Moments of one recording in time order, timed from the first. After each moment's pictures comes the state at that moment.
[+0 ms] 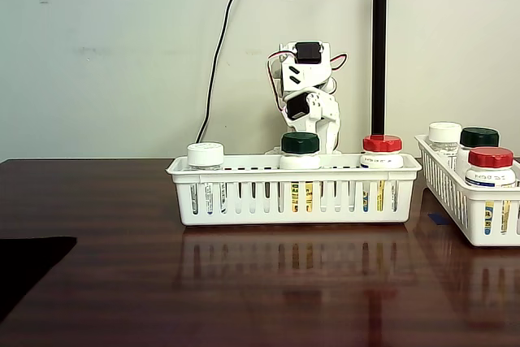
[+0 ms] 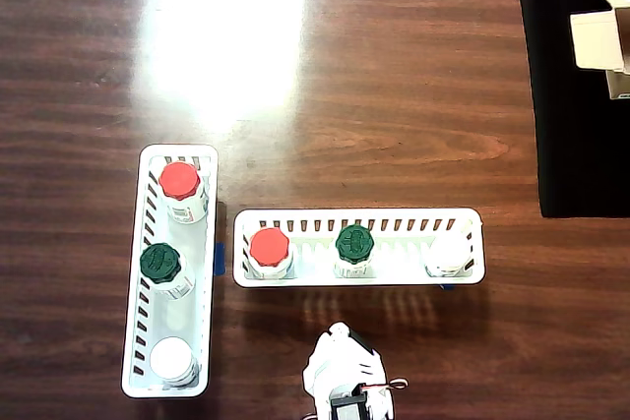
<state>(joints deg) -3.1 192.0 169.6 64.7 49.1</state>
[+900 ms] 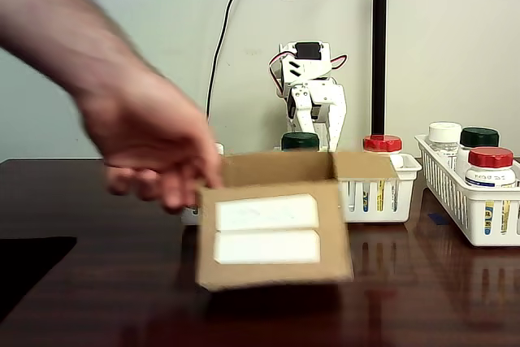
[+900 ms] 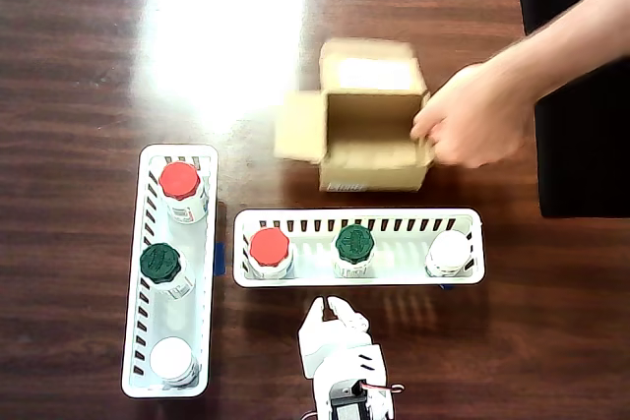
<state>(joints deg) -2.3 192.0 169.7 52.2 87.2</state>
